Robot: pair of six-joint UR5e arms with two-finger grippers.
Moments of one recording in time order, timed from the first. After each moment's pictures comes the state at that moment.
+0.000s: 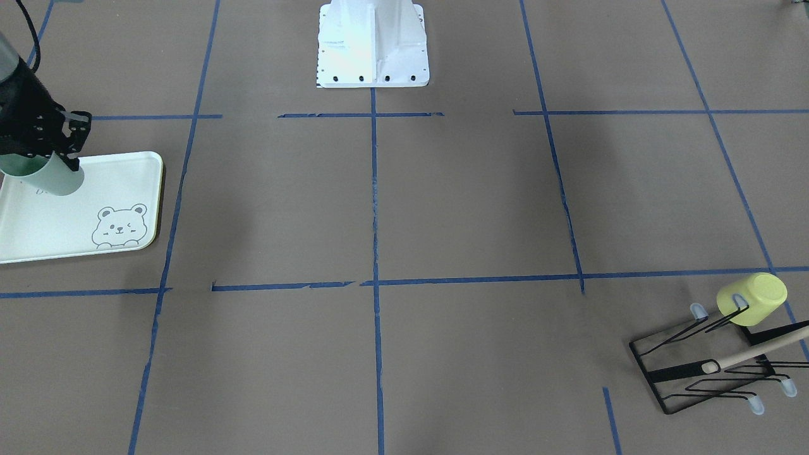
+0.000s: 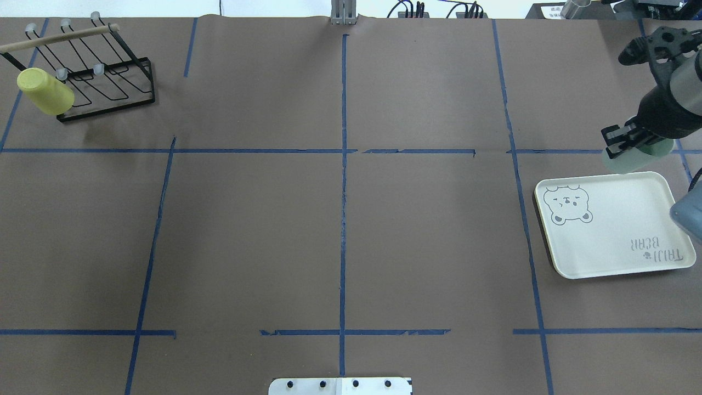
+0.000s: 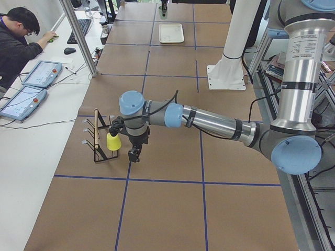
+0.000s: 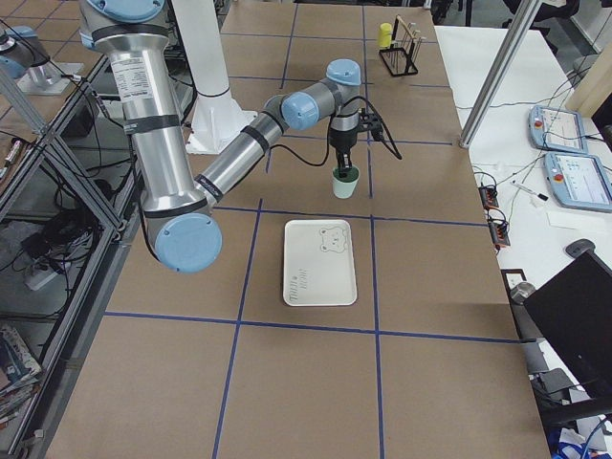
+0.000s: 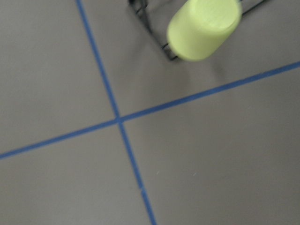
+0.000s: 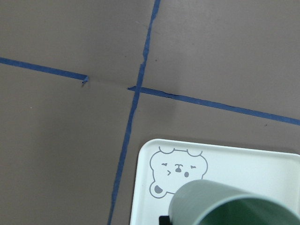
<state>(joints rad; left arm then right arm) -1.54 -1.57 -1.78 -1.41 -2.34 0.20 1.06 -1.41 2.13 -1.84 2.13 0.47</state>
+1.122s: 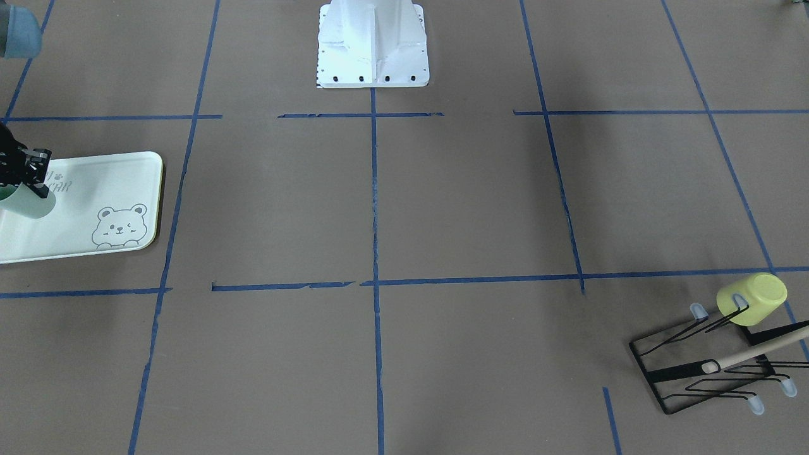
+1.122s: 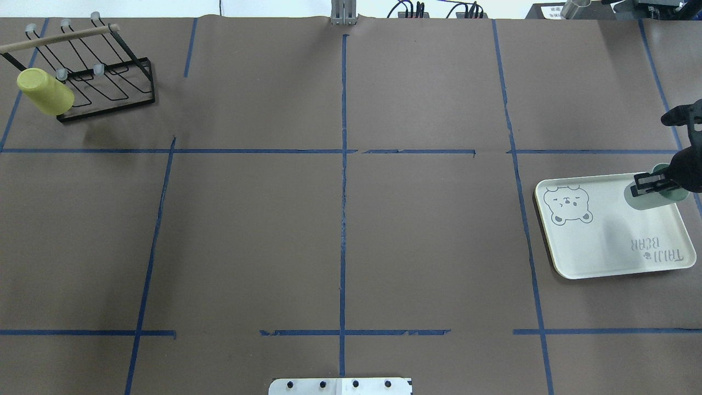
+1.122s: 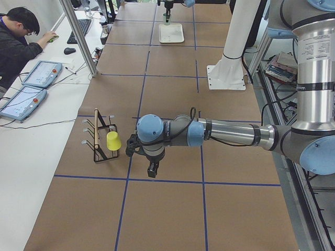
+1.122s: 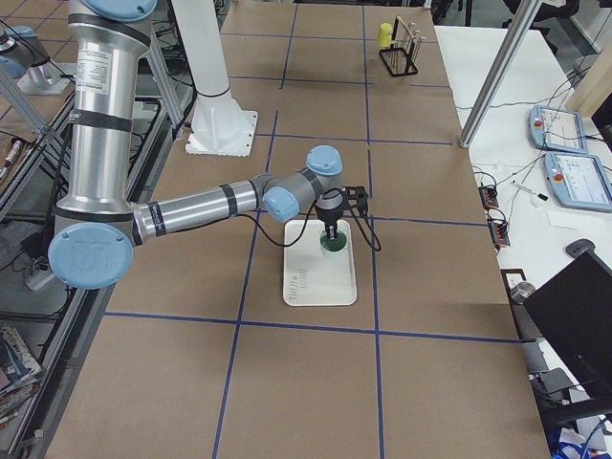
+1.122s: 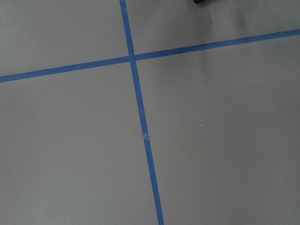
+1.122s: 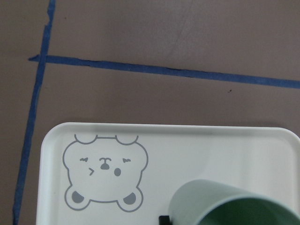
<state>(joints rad) -1.59 -1.45 -1.79 -1.45 -2.43 0.20 1.01 -1.71 1.88 -1.17 2.12 0.68</state>
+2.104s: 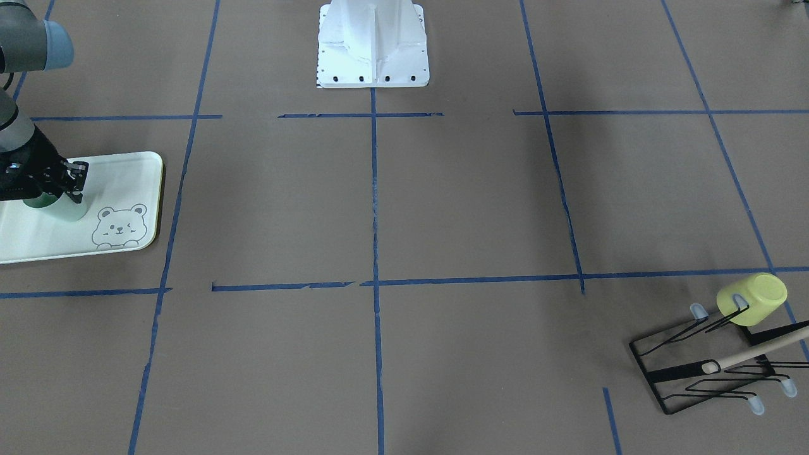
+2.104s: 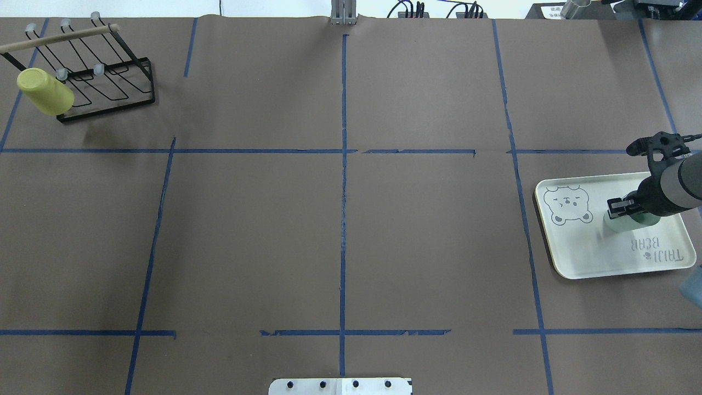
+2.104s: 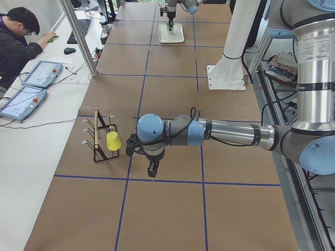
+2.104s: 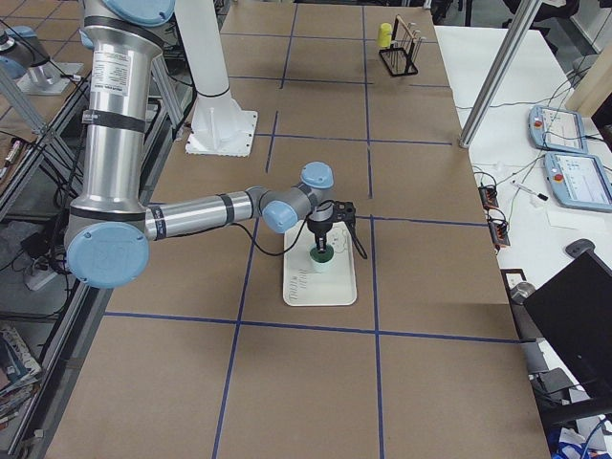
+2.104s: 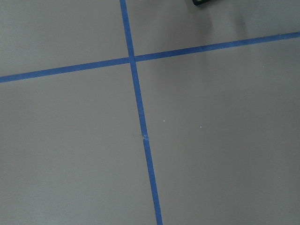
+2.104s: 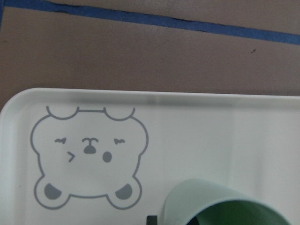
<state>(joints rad) -1.59 -1.46 -1.79 -1.45 -2.43 0.19 0.89 -1.70 1.82 -1.14 2.03 0.75</state>
